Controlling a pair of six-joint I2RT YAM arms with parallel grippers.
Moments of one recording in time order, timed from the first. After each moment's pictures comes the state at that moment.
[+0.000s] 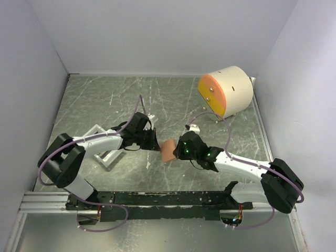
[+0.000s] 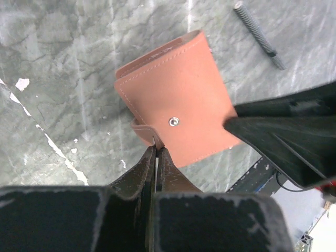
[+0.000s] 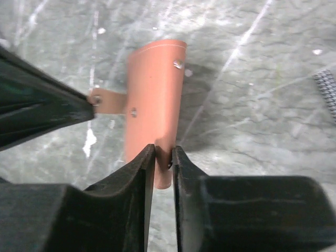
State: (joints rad) left arm -0.70 1.59 0.84 -0.12 0.33 -0.56; right arm 0.84 1.22 0.54 -0.04 0.15 0.76
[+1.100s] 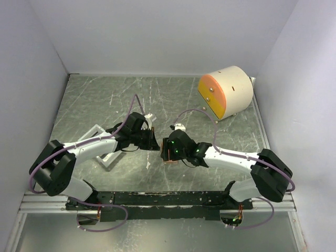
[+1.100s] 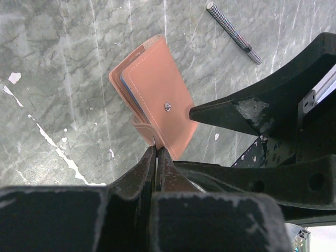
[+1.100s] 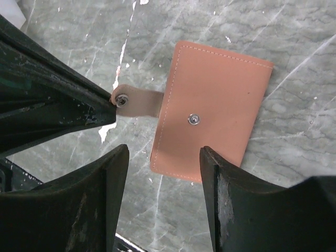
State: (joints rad) left arm -0.70 1.46 0.80 -0.12 0.35 -0.56; right arm 0.93 1.36 0.69 -0.13 0.11 0.67
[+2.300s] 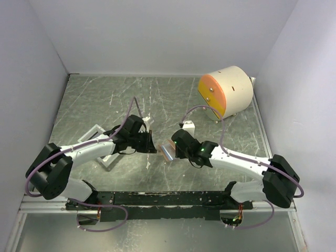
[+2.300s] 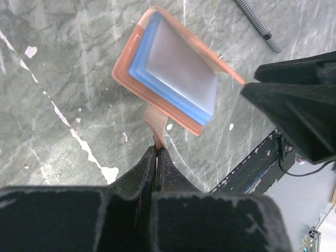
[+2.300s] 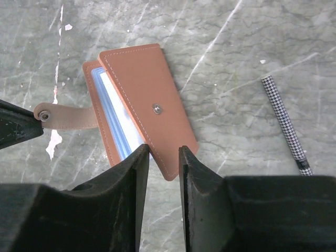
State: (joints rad) left arm -0.70 1.42 0.76 -0.15 0.32 -0.55; right arm 0.94 1.28 0.74 -0.36 0.38 0.68
